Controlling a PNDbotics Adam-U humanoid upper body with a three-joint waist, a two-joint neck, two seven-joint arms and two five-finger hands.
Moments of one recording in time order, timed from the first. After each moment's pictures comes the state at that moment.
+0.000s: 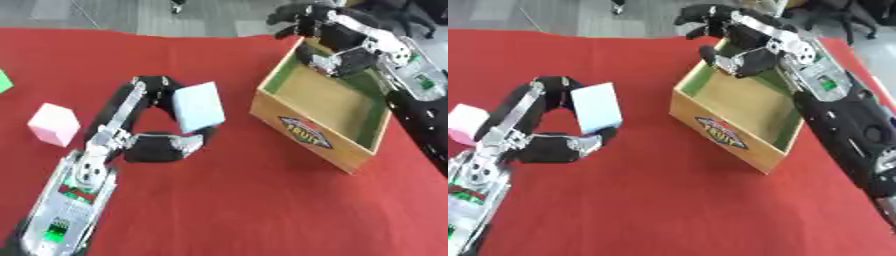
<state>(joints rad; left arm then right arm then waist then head) -0.78 -0.03 -0.45 -1.51 -0.26 0.18 -0.11 -0.60 -0.80 0.03 -1.47 -0.35 -0.49 0.69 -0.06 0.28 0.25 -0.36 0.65</state>
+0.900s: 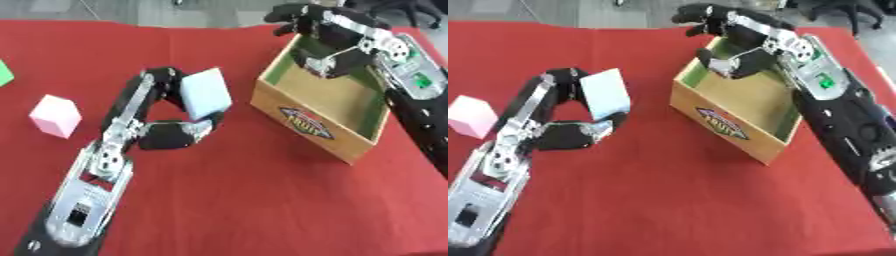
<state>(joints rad) -0.78 -0.06 -0.45 -1.46 -0.23 0.18 -0.03 -0.61 -0.75 0.04 -1.47 -0.26 -0.49 0.70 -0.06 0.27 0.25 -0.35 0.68</state>
